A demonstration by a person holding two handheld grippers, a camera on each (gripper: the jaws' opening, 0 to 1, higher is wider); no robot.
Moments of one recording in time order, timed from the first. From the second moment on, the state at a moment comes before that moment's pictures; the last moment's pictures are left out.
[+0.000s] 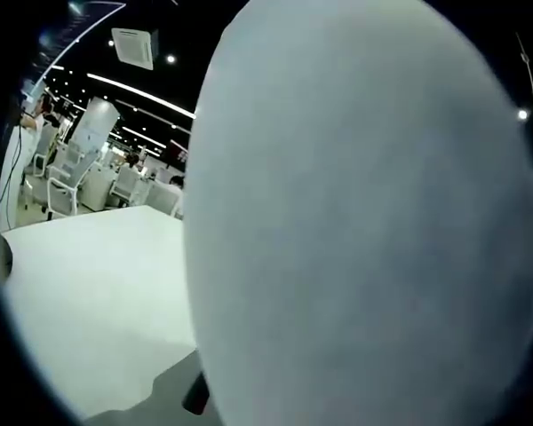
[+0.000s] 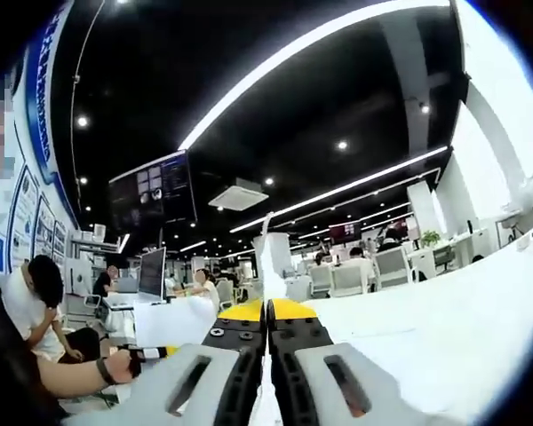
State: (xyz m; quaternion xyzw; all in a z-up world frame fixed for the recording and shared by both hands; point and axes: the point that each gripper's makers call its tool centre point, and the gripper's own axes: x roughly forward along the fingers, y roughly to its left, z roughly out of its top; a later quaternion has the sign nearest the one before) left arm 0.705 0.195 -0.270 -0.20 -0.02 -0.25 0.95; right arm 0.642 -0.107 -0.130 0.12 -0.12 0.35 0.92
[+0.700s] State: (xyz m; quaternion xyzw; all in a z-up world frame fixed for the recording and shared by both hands) left arm 0.706 0.197 -0.271 -0.20 -0.02 -0.25 0.95; right arm 0.624 -0.095 -0.085 0.16 -0.19 0.39 0.89
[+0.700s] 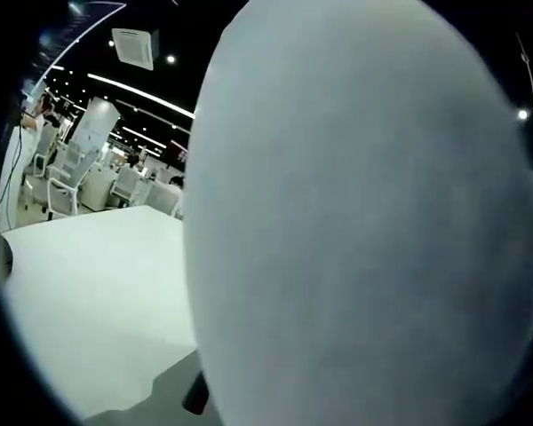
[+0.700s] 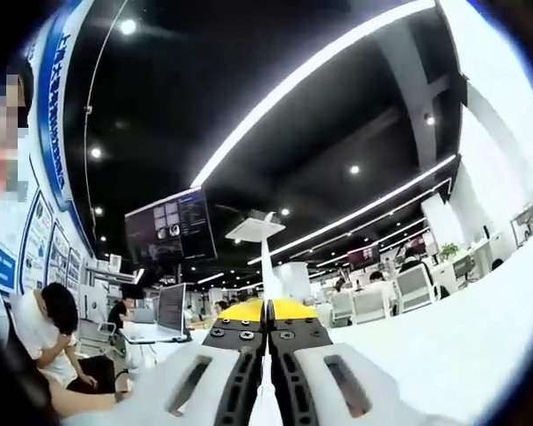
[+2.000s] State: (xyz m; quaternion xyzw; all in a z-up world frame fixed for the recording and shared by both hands) left arm 0.704 0.188 -0.269 -0.20 -0.02 -0.27 0.94; right arm 0.606 -0.050 -0.048 0.17 -0.22 0.44 0.86
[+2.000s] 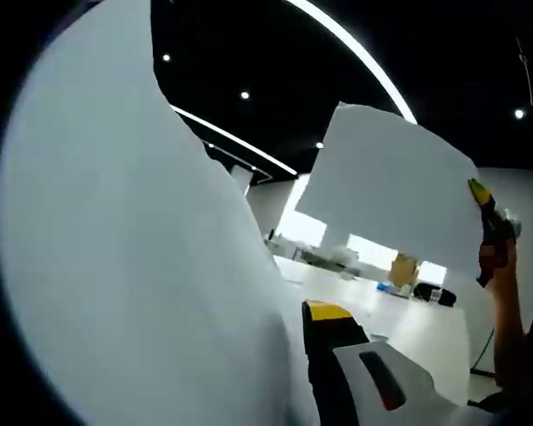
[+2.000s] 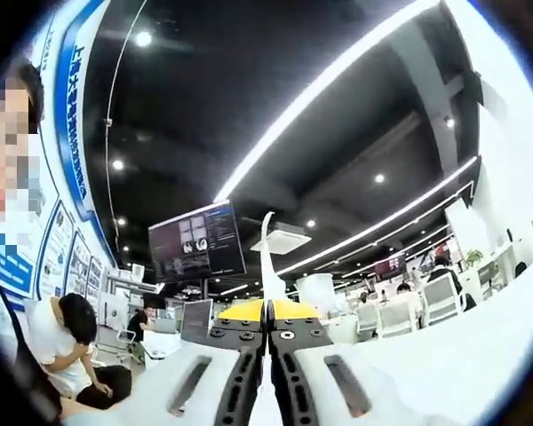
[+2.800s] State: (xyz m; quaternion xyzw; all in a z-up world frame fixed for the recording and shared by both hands) left arm 0.705 0.186 -0.272 -0.19 -0.02 -0.27 0.94; right arm 0.598 -0.036 -0.038 0.17 -0.22 0.47 0.84
